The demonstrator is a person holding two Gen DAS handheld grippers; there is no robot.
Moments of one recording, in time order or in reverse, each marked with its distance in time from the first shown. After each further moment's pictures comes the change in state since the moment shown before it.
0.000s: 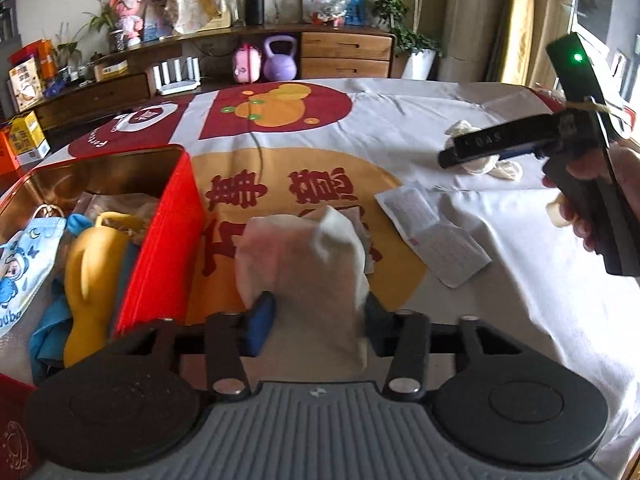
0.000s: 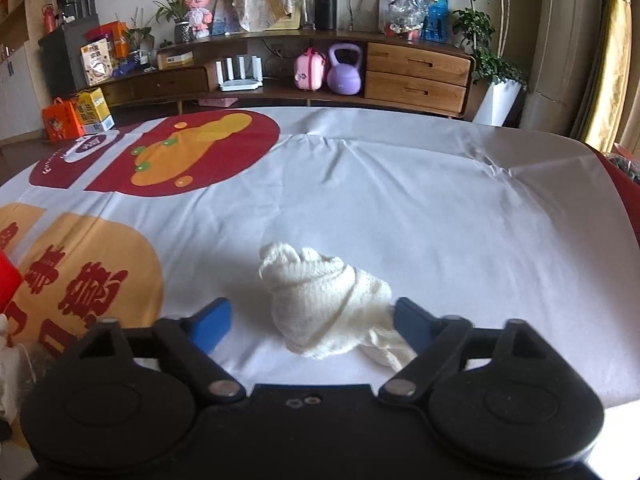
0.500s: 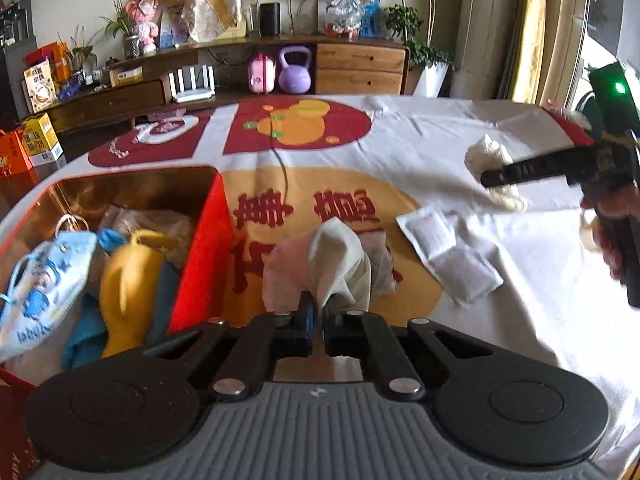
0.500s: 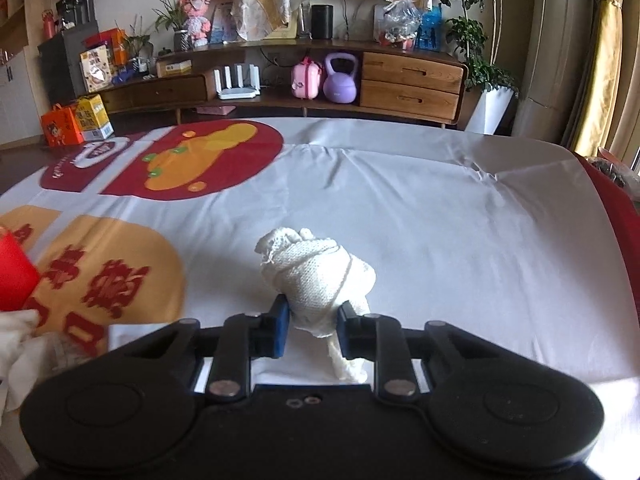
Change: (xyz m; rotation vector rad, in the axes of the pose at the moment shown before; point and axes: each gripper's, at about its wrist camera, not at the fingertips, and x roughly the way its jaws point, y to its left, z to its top) left arm -0.016 0.013 0.010 -0.022 -0.043 0.024; right arm -0.034 0.010 -0.007 0.005 -0.029 0.001
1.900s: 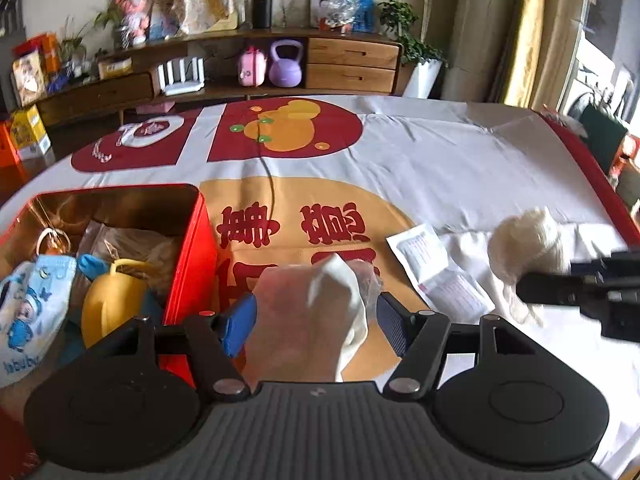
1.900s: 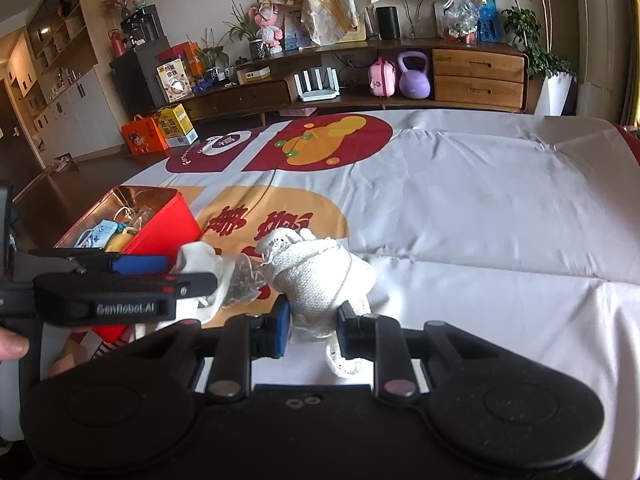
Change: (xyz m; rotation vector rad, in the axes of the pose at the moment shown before) left arm 0.018 0.001 0.021 -0.027 0.045 -0.044; right arm -0.090 0.044 -0.048 0.028 0.008 0.256
